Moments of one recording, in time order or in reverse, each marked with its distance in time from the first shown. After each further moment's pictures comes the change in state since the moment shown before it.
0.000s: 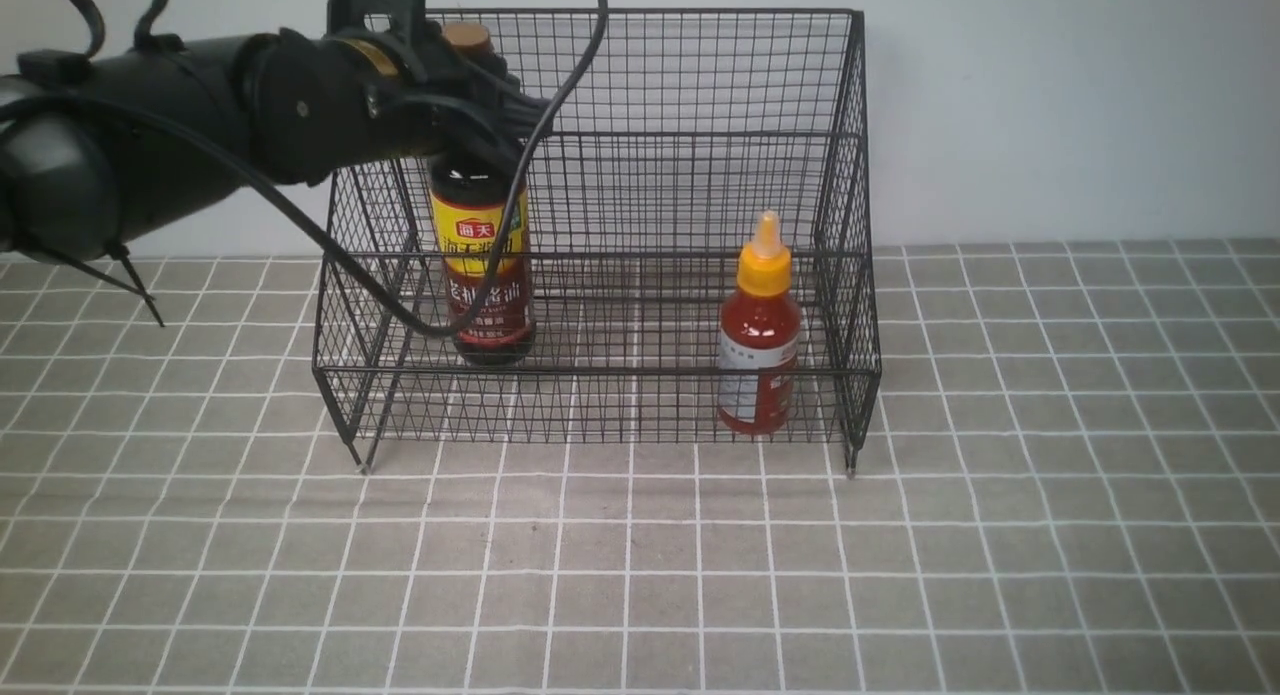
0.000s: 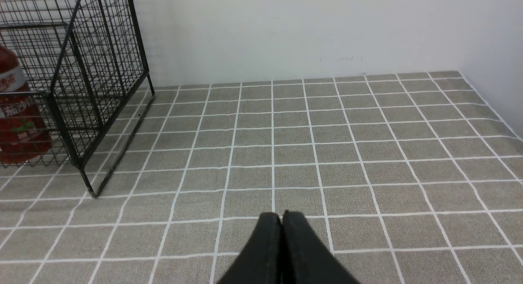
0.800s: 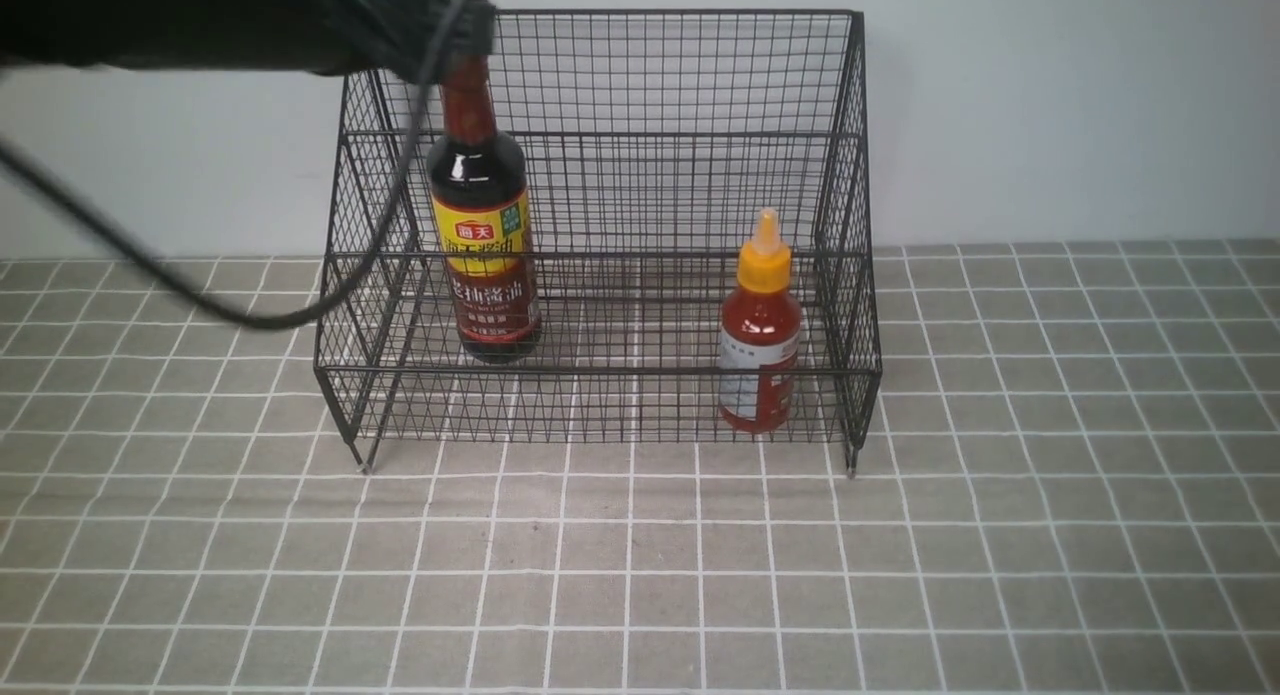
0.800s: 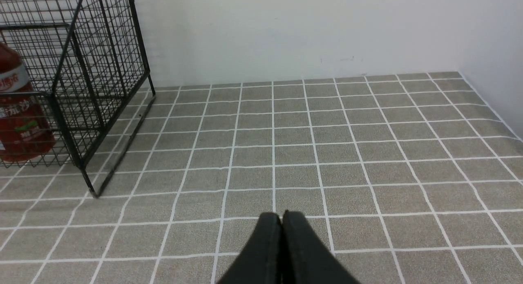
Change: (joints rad) right arm 0.000 0.000 0.000 0.000 0.000 0.000; left arm 0.000 -0.352 -0.005 0.004 0.444 -0.001
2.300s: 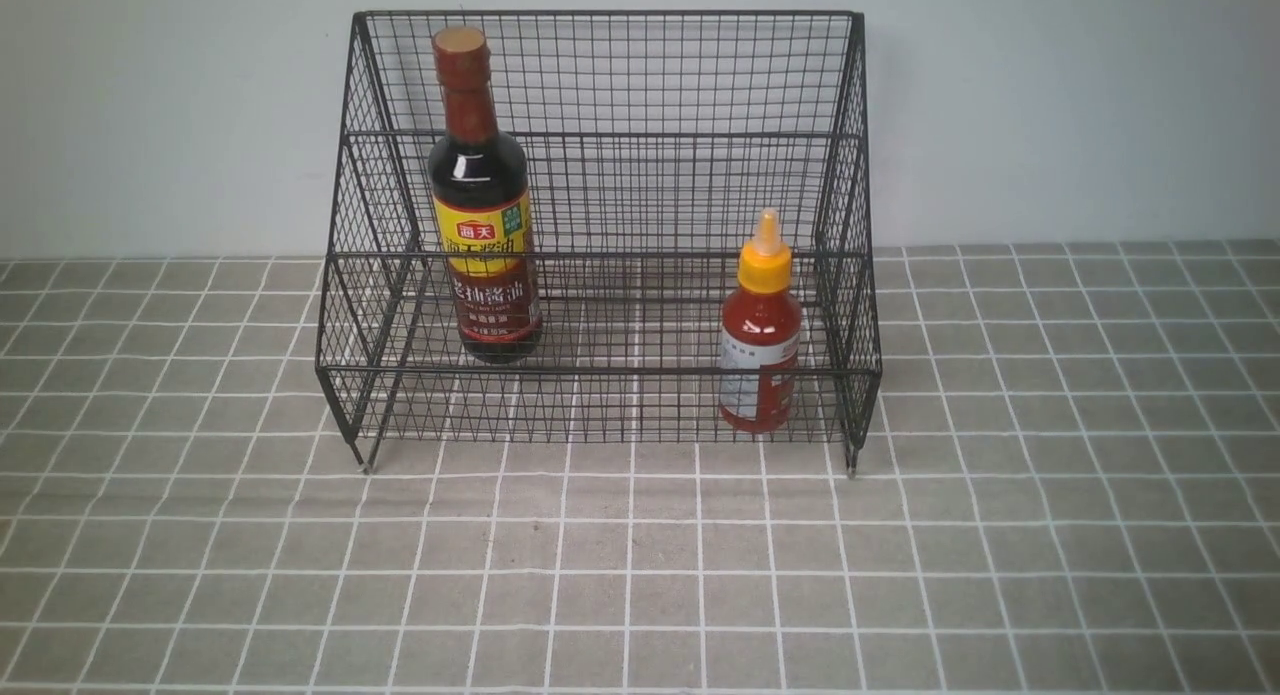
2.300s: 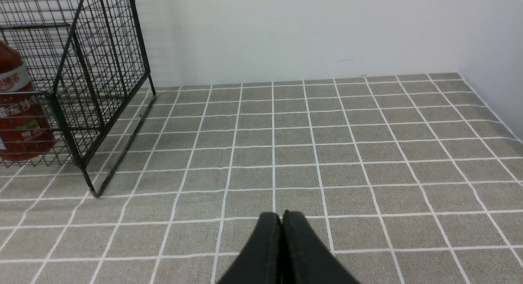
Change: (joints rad) right arm 0.000 -0.001 0.000 0.000 0.000 -0.003; left arm 0.070 -1.199 0.978 0.307 -0.057 -0.194
